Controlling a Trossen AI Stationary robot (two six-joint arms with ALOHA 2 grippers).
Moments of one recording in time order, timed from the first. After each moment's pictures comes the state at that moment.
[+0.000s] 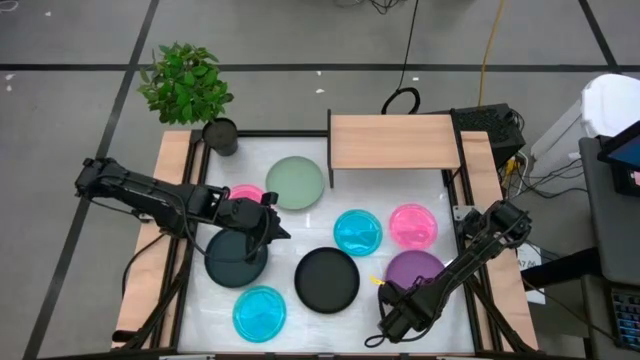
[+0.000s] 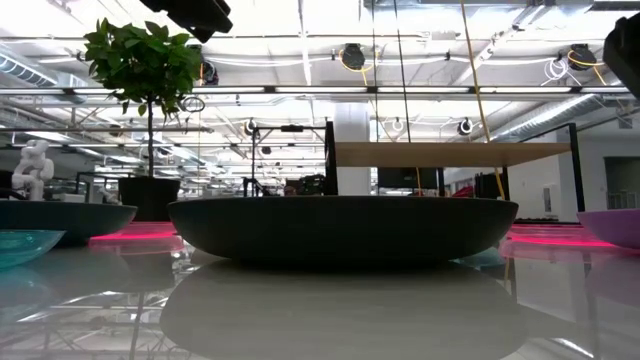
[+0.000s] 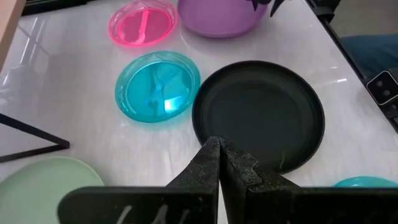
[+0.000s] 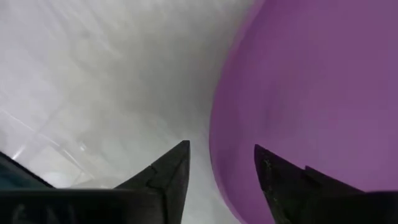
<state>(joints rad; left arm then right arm) -0.23 1.22 1.00 -0.47 -0.05 0.03 0.75 1.85 1.24 -0.95 -0.13 1.45</state>
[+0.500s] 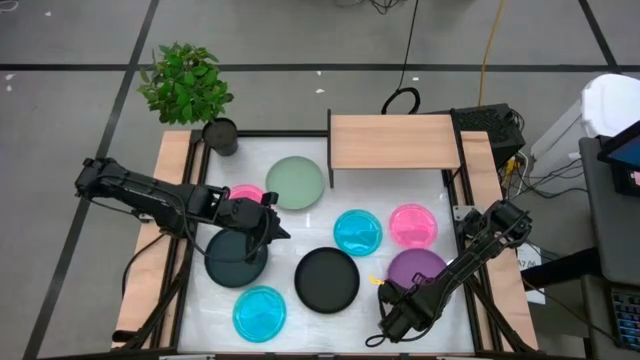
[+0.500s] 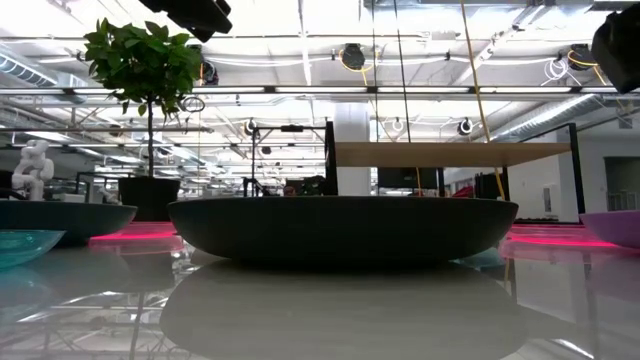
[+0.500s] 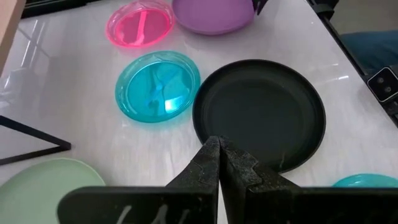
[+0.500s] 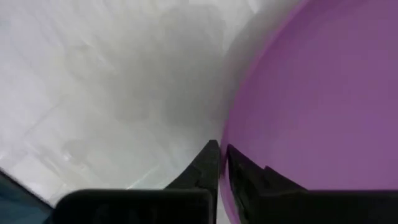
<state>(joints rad) -0.23 1.22 1.00 -0.47 -0.05 0.05 0.75 1.85 1.24 -0.96 -0.08 1.41</state>
